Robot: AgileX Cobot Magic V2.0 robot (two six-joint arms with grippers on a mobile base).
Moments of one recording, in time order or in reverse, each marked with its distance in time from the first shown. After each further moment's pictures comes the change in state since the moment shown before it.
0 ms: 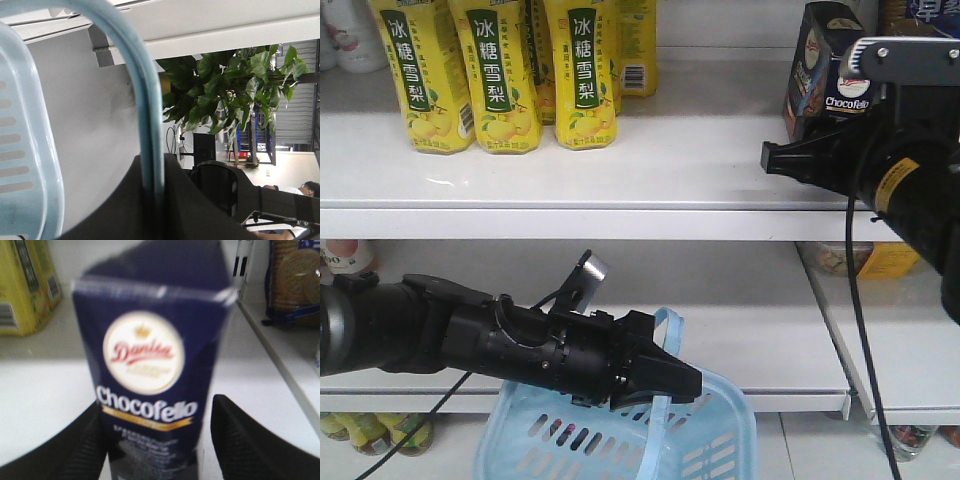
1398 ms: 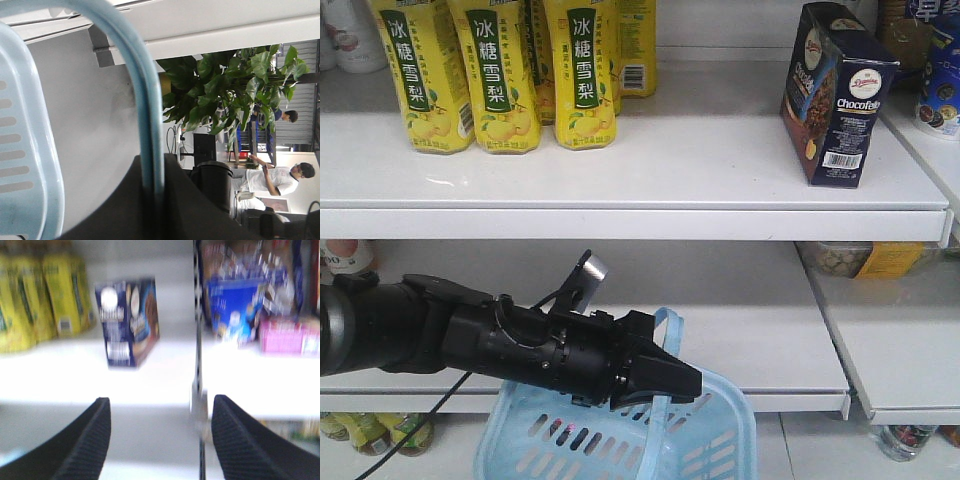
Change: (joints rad) left arm 0.000 0.000 0.000 0.000 -0.001 0.000; right arm 0.001 -1.094 0.426 0.903 0.111 -1.041
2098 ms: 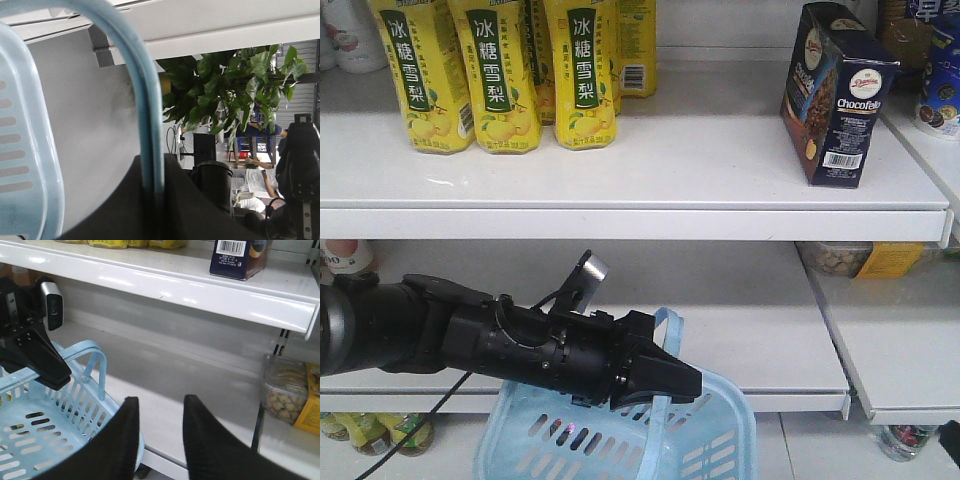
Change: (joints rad) left arm 0.000 0.000 0.000 0.000 0.000 0.000; right arm 0.000 -0.132 0.263 0.561 -0.112 -0.647
